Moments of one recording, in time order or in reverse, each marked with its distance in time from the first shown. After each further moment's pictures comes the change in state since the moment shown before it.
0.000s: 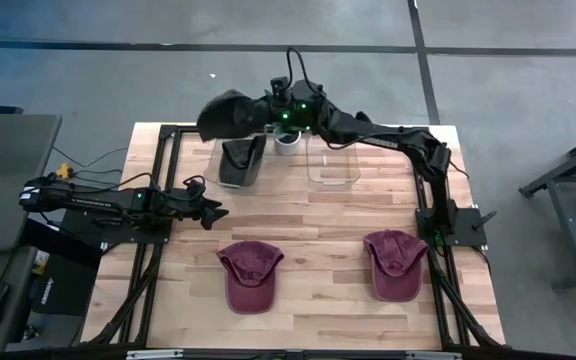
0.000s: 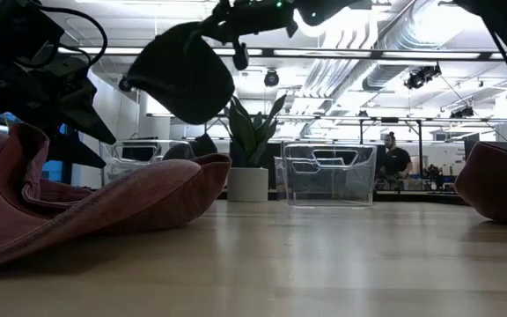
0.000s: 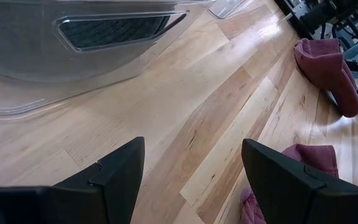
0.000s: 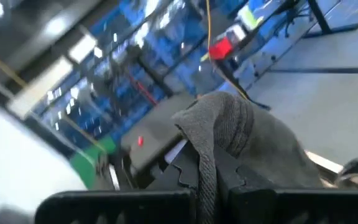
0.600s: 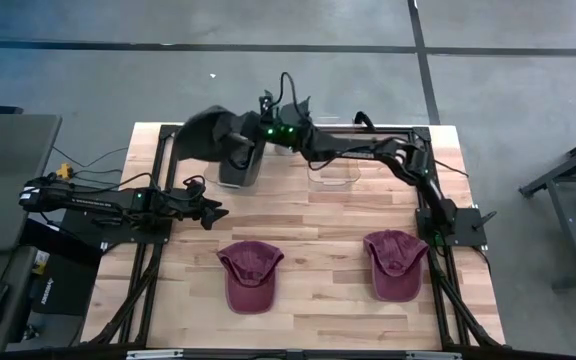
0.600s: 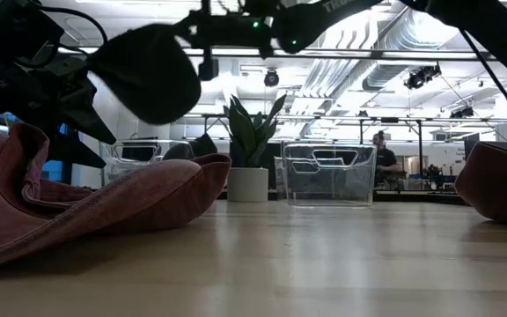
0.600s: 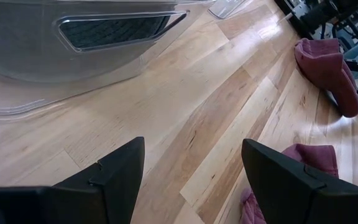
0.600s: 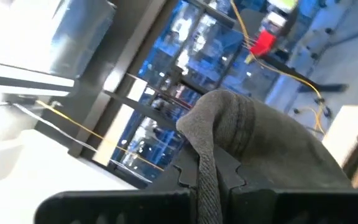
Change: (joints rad) left arm 0.000 0.000 0.000 0.000 0.000 0.000; right arm 0.071 0.161 0.000 0.347 0.031 0.368
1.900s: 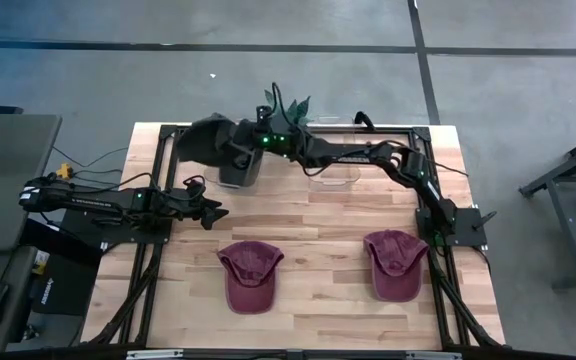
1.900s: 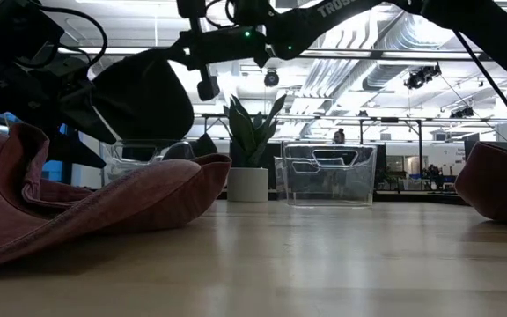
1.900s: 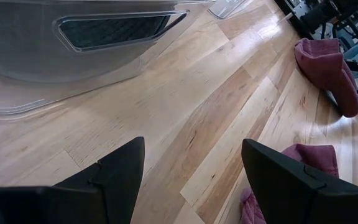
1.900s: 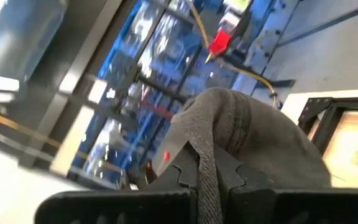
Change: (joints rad) left arm 0.000 0.000 0.000 0.000 0.000 0.000; right arm 0.032 0.038 0.000 -0.105 0.129 -0.012
